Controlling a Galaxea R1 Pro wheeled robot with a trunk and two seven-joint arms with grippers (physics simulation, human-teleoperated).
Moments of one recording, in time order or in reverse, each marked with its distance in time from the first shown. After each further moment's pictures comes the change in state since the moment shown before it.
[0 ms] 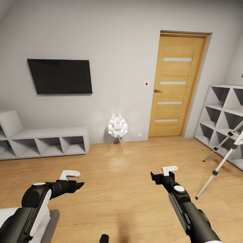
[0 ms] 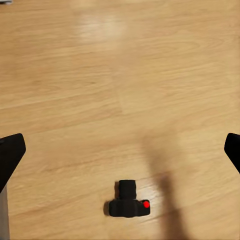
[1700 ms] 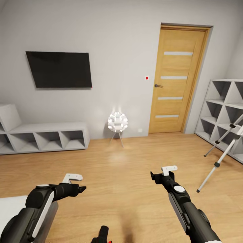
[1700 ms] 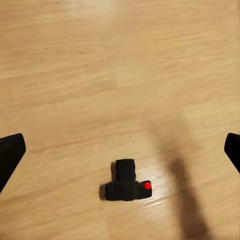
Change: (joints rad) left arm 0.000 0.006 -0.034 0.056 -0.002 -0.006 -0.023; right arm 0.000 0.000 0.000 0.004 0.001 -0.023 0.006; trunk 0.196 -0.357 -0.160
